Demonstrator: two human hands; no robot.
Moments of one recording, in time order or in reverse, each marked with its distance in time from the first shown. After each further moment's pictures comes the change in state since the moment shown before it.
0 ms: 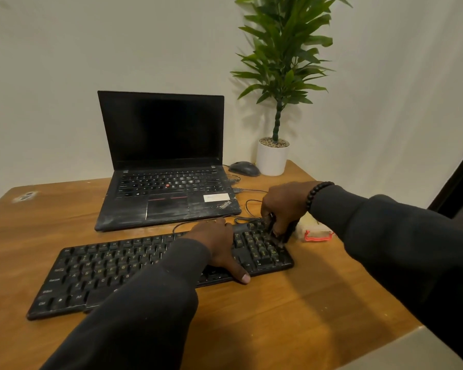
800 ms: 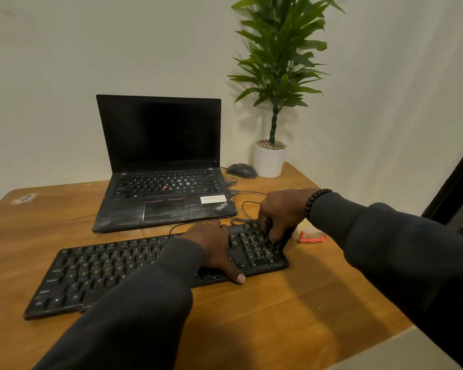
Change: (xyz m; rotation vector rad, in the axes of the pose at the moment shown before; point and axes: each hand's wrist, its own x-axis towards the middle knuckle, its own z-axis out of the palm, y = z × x) left_hand 0.000 0.003 -0.001 0.000 -0.013 -0.012; right_hand -0.011 -0.004 0.009 0.041 0.044 -0.030
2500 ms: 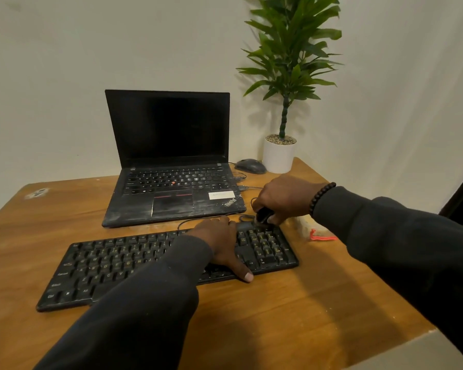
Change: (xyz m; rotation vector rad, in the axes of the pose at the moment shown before) left_hand 0.000 -0.001 0.001 0.035 -0.007 0.003; right_hand 0.018 0.002 -0.004 -0.337 0.290 -0.133
